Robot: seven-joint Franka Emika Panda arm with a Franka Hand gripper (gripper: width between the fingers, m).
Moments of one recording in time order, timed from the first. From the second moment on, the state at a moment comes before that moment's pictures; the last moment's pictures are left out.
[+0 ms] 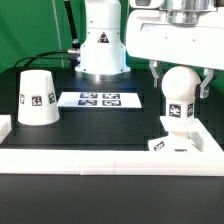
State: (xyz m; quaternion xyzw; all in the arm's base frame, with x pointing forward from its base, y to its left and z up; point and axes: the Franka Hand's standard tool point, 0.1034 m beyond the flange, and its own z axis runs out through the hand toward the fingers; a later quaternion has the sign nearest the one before) arm 0.607 0.099 0.111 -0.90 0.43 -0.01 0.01
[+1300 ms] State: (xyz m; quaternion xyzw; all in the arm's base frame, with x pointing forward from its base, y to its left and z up) arm 0.606 0.105 0.111 -0.92 0.39 0.00 0.03
